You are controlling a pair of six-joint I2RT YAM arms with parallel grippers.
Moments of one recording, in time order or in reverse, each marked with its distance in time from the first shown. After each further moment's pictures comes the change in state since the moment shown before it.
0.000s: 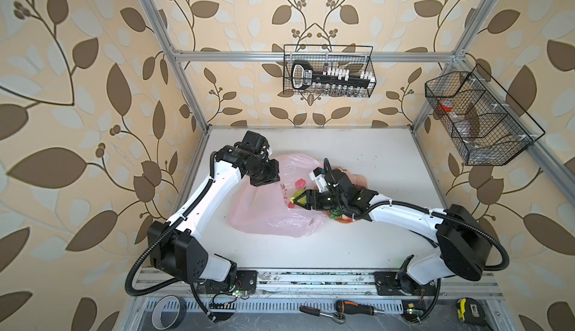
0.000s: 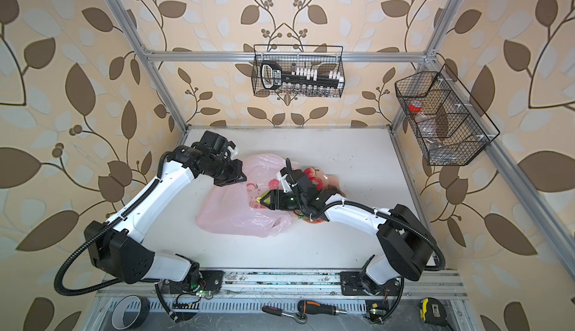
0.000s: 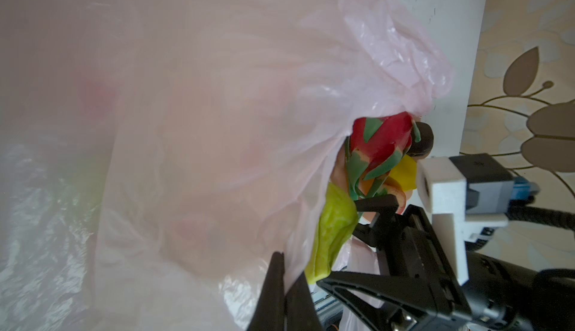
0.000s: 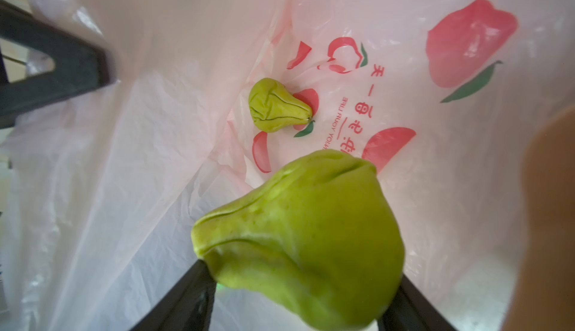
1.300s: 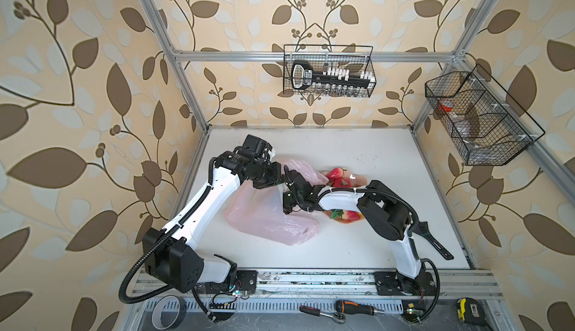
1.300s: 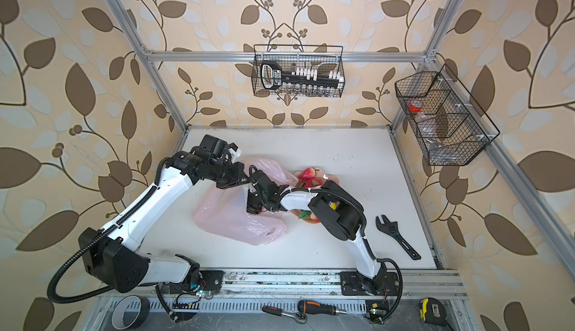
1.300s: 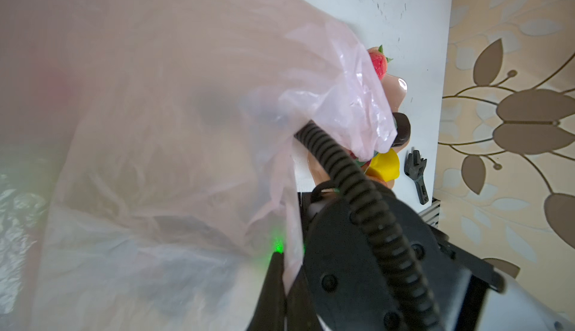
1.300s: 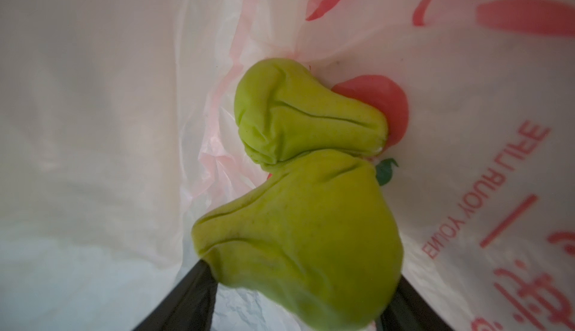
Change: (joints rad) left arm -0.035 -0.058 -0.074 0.069 0.033 -0.023; right arm 0.104 0.600 0.460 0.126 -0.120 0.359
